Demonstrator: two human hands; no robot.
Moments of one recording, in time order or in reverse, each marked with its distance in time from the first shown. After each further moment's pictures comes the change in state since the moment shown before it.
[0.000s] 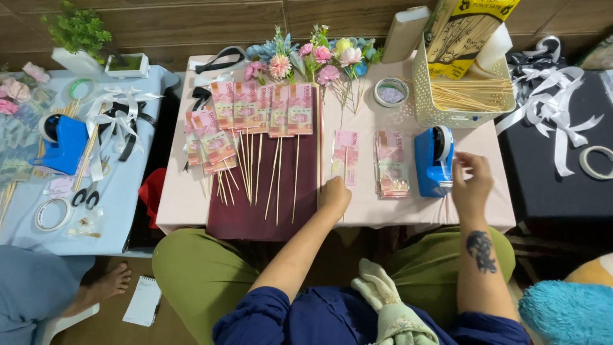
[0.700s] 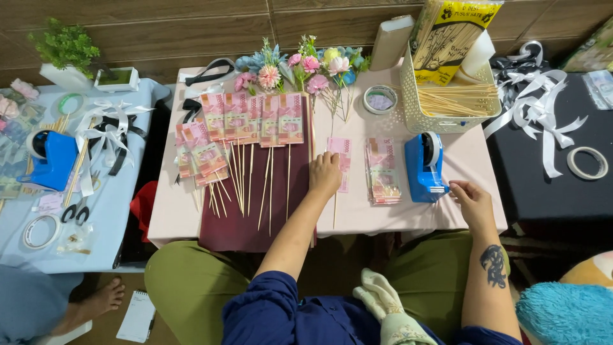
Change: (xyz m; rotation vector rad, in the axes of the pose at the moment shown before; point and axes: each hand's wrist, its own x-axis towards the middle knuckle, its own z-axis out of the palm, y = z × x) left_hand 0.121 -0.042 0.038 0.487 0.695 0.665; right_hand -0.030 0.058 -0.028 0.290 -0.269 0.602
